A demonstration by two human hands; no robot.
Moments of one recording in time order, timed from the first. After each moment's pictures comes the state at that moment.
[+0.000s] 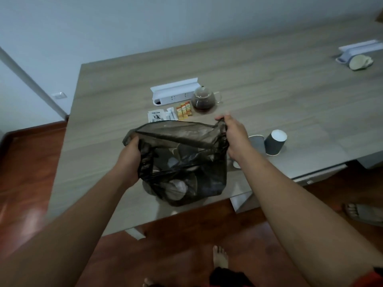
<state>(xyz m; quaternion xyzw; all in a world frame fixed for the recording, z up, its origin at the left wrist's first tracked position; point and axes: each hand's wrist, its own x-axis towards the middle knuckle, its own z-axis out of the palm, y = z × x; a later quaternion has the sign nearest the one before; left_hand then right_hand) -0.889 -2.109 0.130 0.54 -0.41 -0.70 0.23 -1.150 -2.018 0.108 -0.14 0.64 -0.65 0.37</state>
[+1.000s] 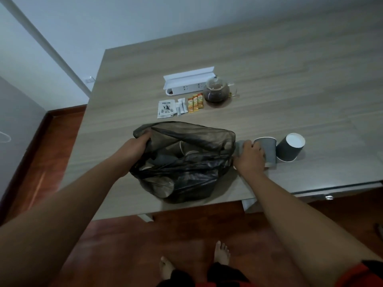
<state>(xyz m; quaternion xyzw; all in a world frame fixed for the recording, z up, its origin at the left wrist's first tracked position) -0.934 -2.101 0.132 0.69 -0.53 -0.47 0.13 -1.226 -1.979 -0.015 -0.38 0.90 -0.16 0.15</state>
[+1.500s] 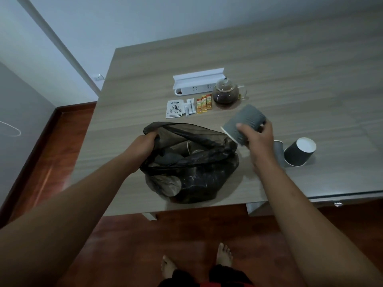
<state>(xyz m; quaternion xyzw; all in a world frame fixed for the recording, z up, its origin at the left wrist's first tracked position) -0.931 -2.105 0.132 0.68 -0.55 -0.47 0.14 -1.199 -1.987 0.091 -0.16 0.61 -0.68 0.38</state>
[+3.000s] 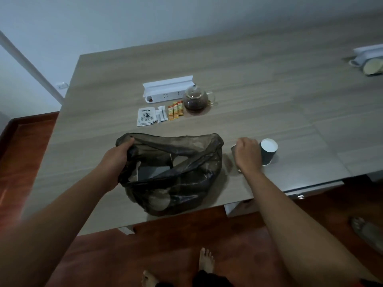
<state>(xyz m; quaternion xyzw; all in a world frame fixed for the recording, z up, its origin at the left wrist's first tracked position) -0.938 -2.093 0.125 0.65 -0.43 -0.57 0.24 -1.265 -1.967 0.037 -0.31 0.88 -0.33 0.16</state>
